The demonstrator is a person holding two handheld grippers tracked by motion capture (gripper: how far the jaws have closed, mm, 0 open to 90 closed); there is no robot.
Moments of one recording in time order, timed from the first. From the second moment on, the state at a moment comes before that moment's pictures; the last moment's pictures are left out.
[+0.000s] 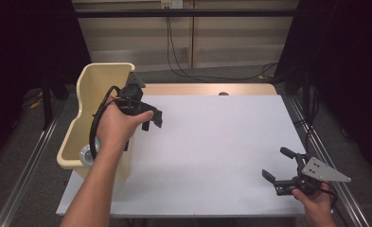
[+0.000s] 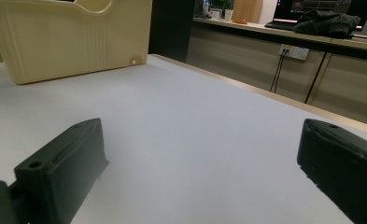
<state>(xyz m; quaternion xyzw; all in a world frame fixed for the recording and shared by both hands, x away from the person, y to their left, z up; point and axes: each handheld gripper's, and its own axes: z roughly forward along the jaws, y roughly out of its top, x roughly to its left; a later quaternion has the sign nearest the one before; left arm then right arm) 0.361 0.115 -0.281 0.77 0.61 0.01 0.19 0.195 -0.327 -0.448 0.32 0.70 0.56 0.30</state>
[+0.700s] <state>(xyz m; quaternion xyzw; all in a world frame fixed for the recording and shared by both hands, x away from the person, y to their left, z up) 0.361 0.077 -0.335 0.79 0.58 -0.01 0.19 0.196 -0.326 -0.449 0.32 0.70 0.56 0.30</state>
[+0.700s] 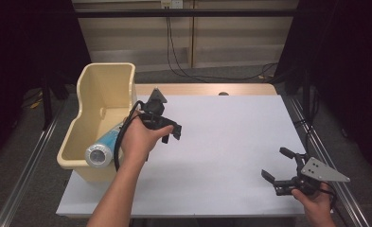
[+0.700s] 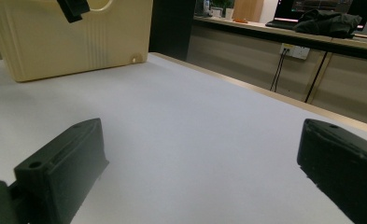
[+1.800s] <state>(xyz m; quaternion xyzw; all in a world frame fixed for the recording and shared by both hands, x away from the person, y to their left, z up) 0.338 0.053 -0.410 0.82 0.54 0.00 0.21 0.197 -0.325 -0.451 0.32 0.71 0.55 0.30</state>
